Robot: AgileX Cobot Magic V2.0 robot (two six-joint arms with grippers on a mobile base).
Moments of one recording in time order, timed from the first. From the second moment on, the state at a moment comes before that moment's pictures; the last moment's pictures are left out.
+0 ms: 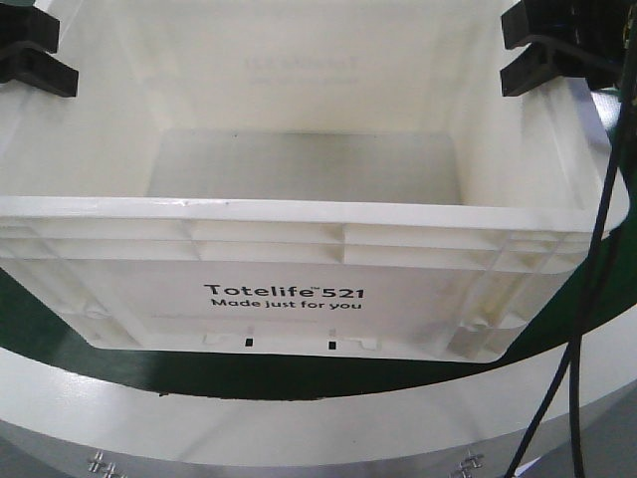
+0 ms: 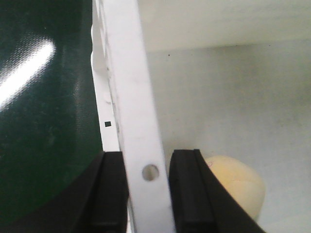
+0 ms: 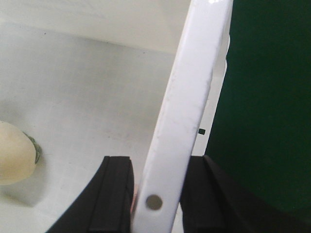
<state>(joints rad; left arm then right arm) -0.10 1.32 -1.50 -0.32 1.18 0.04 0.28 1.36 -1.60 0.16 1.26 0.05</state>
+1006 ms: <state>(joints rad) -0.10 1.32 -1.50 -0.33 1.18 0.04 0.28 1.36 -1.60 0.16 1.26 0.04</state>
